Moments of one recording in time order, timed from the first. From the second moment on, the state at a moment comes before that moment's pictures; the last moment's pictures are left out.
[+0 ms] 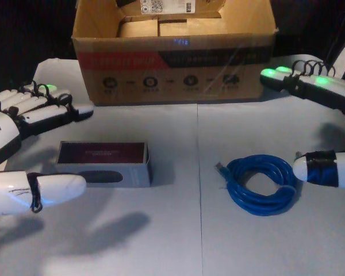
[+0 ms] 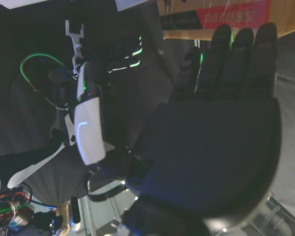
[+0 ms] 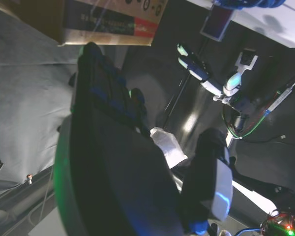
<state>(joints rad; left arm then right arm) 1.16 -0.75 0.86 -0.17 -1.02 1.10 -1.06 -0.80 0.94 -0.06 0.99 -1.10</state>
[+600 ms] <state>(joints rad) 1.06 -0.82 0.92 -0.13 -0.91 1.10 -1.04 -0.81 0.95 -0.06 0.96 -1.10</state>
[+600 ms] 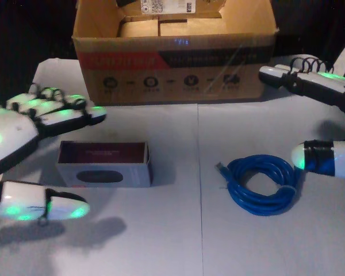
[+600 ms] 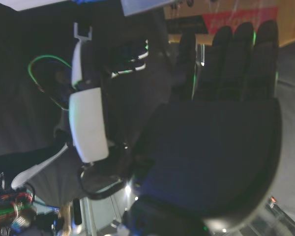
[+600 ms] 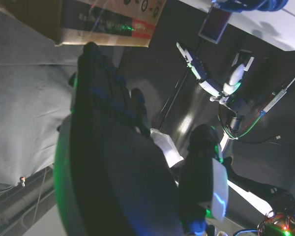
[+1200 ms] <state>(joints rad) 0.94 -0.93 1.01 -0.07 -0.76 1.10 -1.04 -0.82 0.96 -0.06 0.96 -1.10</state>
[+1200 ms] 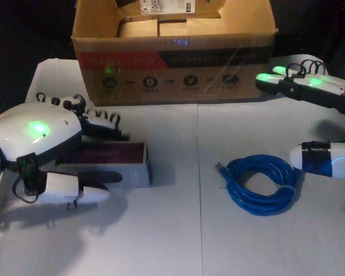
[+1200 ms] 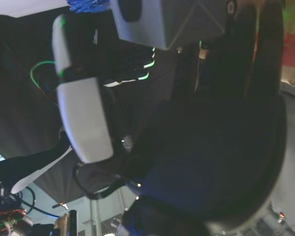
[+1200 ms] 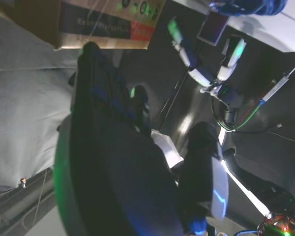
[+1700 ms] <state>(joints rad) 0.91 -0.80 0.98 -0.03 -0.96 1.01 -1.04 -0.82 0.96 -0.05 0.96 -1.10</state>
